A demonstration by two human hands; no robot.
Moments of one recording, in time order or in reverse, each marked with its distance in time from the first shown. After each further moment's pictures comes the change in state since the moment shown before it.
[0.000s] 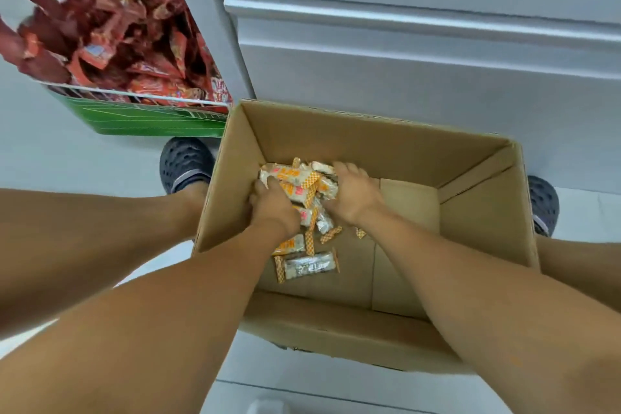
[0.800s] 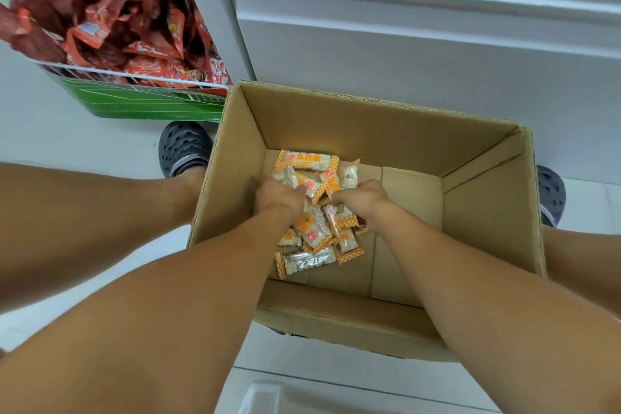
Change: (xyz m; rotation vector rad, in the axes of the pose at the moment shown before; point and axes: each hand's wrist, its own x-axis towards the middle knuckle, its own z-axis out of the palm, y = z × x) left_hand 0.002 0.008 0.017 -0.493 0.062 -0.278; right_hand -0.017 0.012 0.014 0.831 -0.153 0.554
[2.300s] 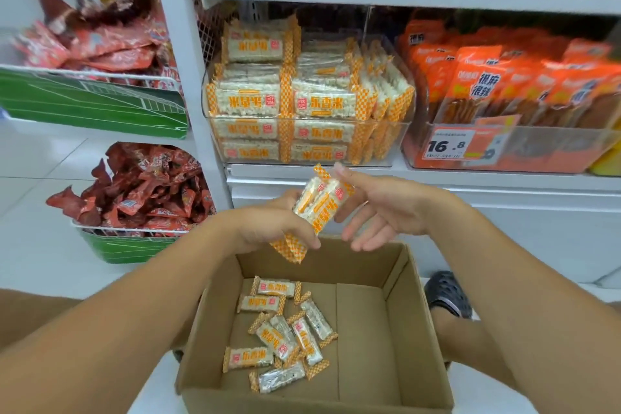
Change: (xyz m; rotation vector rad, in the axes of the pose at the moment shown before) left_hand -0.189 0.157 -0.181 0.038 -0.799 0.706; right_hand -0.261 -0.138 -0.197 -0.106 -0.279 -0.364
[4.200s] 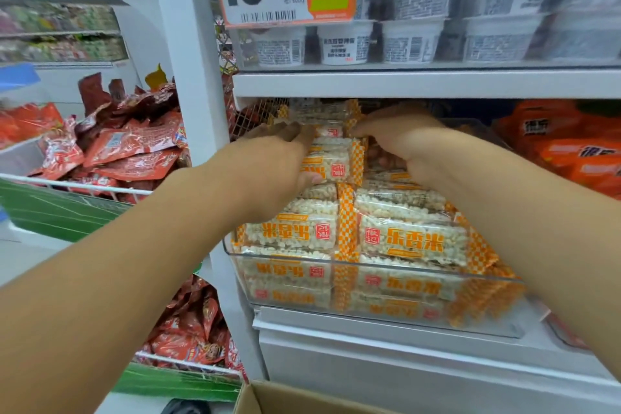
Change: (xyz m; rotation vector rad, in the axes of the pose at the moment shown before) left_hand 0.040 0.137 -0.173 1.499 0.721 0.087; right_hand 0.149 -0.222 -0.078 0.059 0.608 -0.572
